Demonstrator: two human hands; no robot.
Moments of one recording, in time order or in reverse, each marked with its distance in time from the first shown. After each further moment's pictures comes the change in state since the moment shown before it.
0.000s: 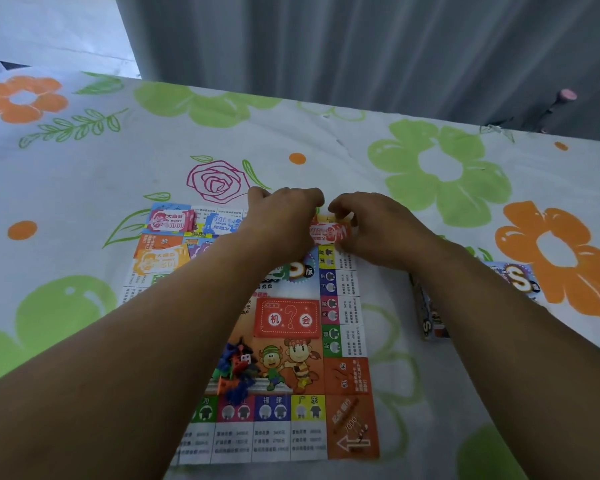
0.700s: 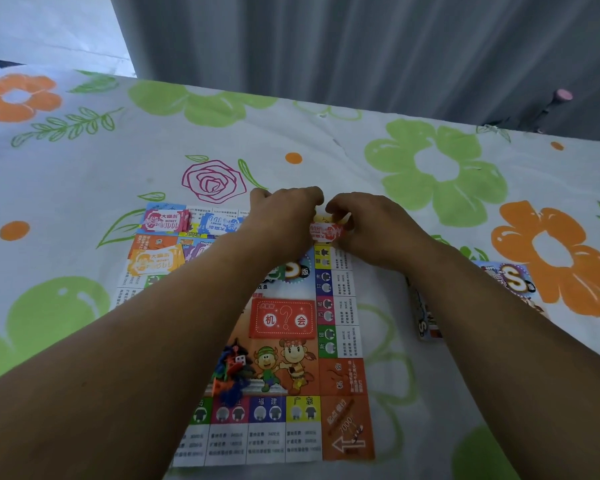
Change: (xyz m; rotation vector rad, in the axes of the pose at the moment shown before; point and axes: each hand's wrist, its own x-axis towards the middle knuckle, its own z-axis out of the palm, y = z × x) left_hand 0.005 0.005 0.003 -0.044 -0.015 -0.018; right_hand -0.002 -0.003 0.001 0.028 0.028 0.019
